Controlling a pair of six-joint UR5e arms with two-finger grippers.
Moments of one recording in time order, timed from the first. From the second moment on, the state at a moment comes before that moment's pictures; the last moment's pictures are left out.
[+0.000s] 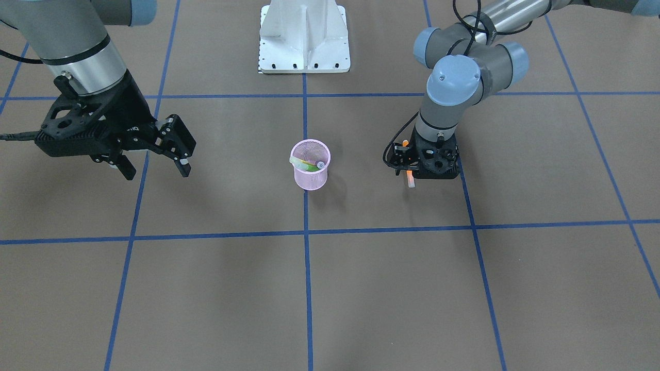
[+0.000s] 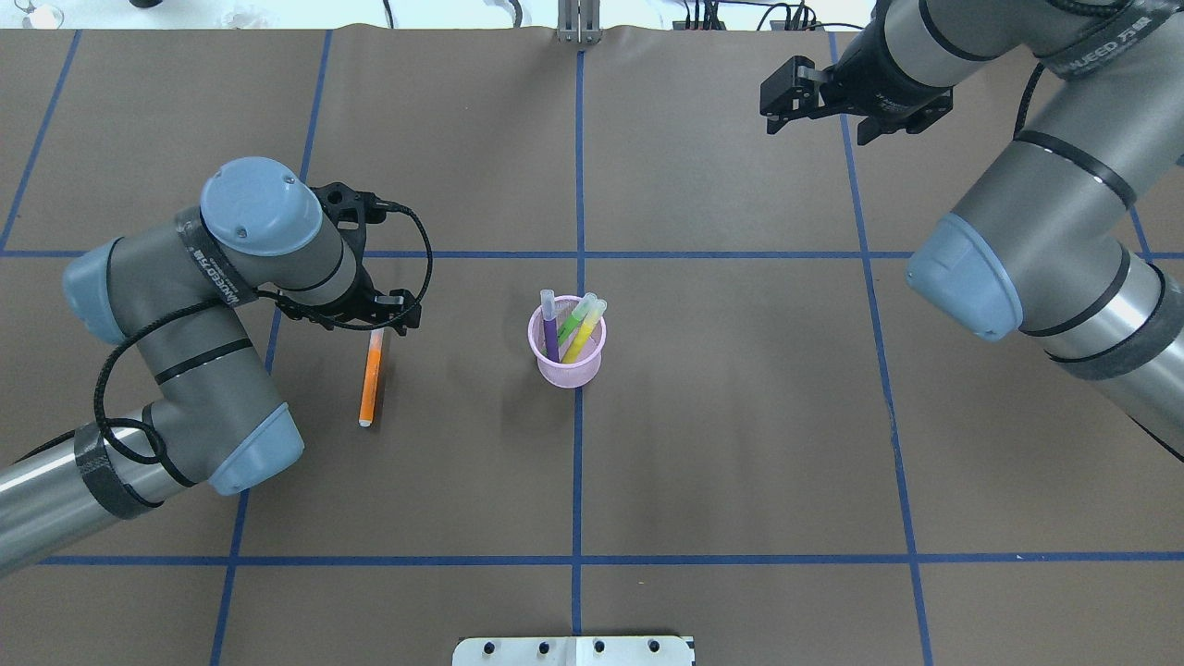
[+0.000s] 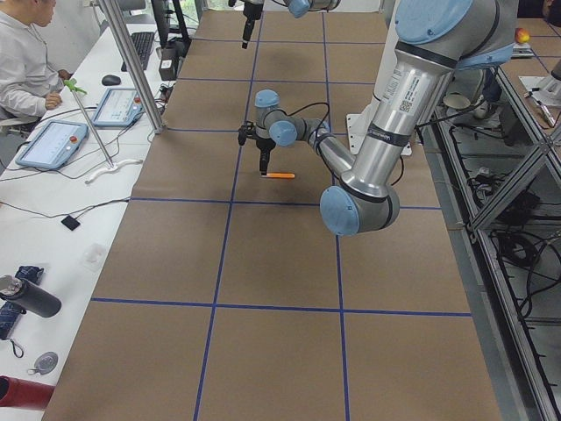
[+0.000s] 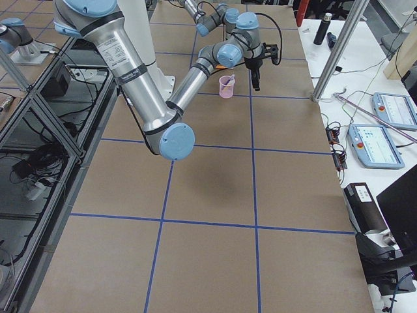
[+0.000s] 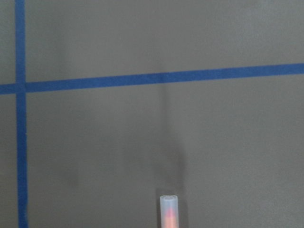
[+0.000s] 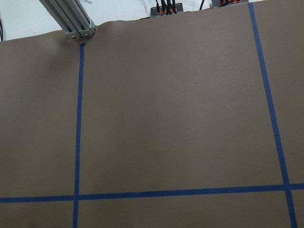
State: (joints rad) left arm -0.65 -2.04 -1.67 -1.68 -1.94 -1.01; right arm 0.94 -1.00 1.91 -1.63 2.01 1.02
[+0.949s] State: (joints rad) left arm -0.64 -2.04 -1.64 -1.70 -1.94 -1.00; right arm 0.94 -1.02 1.92 -1.63 2.01 1.01
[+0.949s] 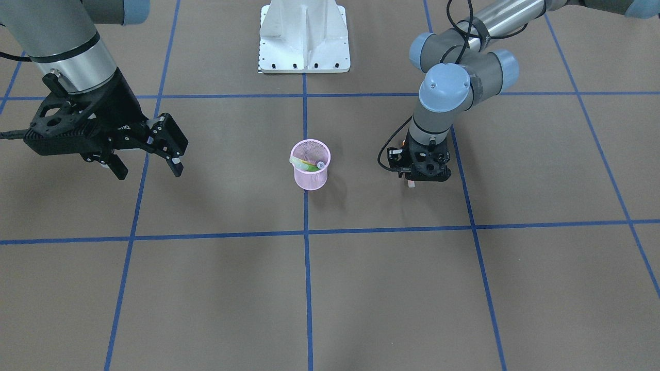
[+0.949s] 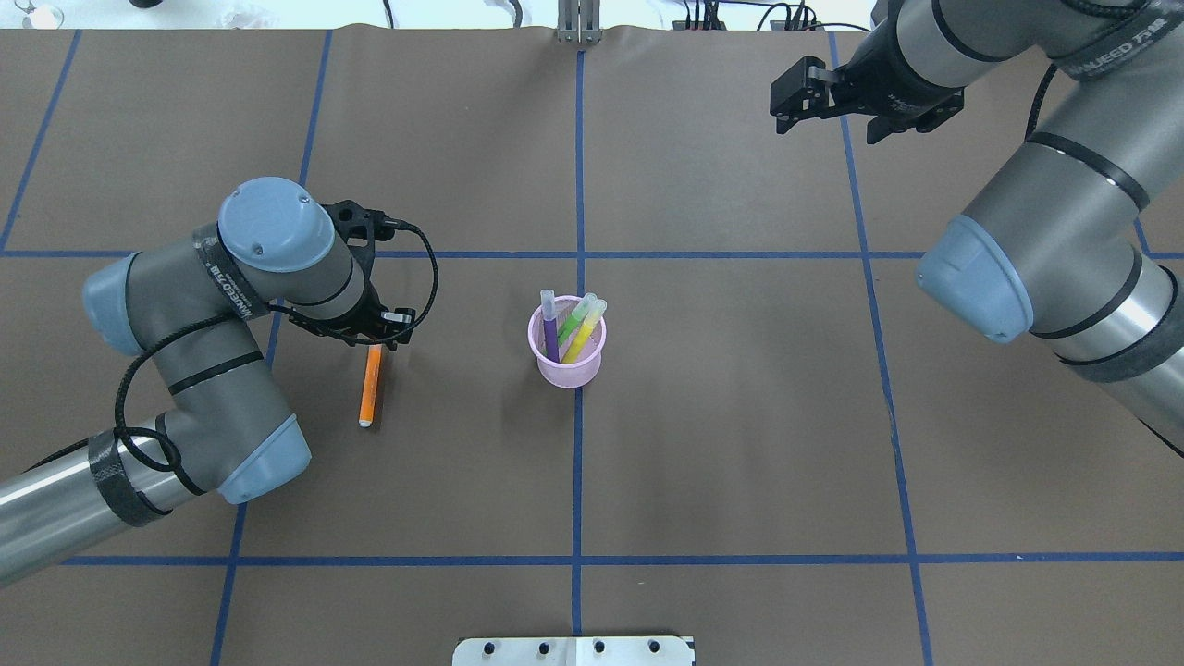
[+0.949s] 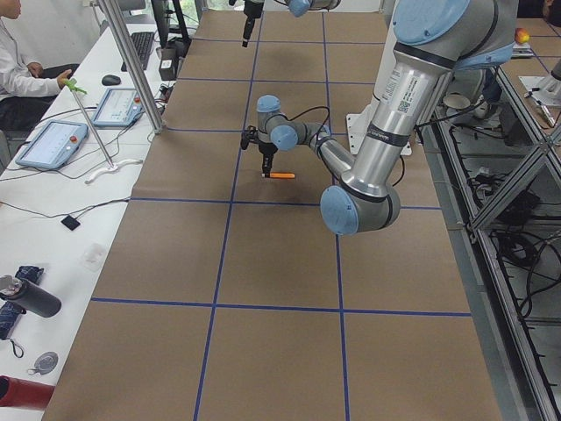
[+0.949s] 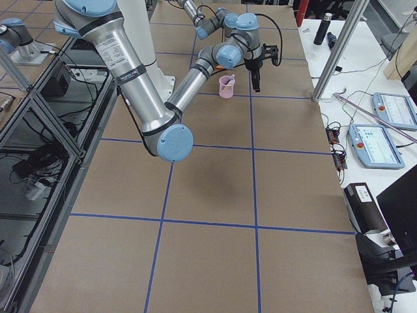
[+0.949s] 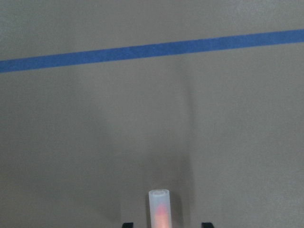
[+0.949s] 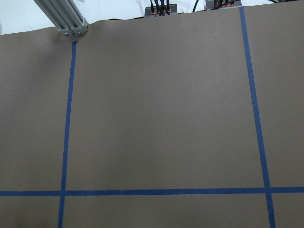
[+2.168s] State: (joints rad) left arm -0.64 -2.03 -1.61 -1.81 -1.94 -1.00; right arm 0.94 -1.02 1.92 -1.63 2.01 1.01
